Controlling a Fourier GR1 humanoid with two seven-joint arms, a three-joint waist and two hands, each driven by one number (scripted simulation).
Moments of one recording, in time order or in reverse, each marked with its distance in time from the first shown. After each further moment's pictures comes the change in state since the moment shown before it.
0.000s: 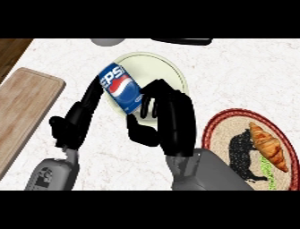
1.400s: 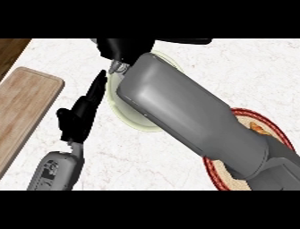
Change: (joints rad) left arm -0.056 -0.016 0.005 0.041 -0.010 0.009 0.008; right arm -0.819 -0.007 -0.072 0.661 0.177 0.050 0.394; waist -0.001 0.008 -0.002
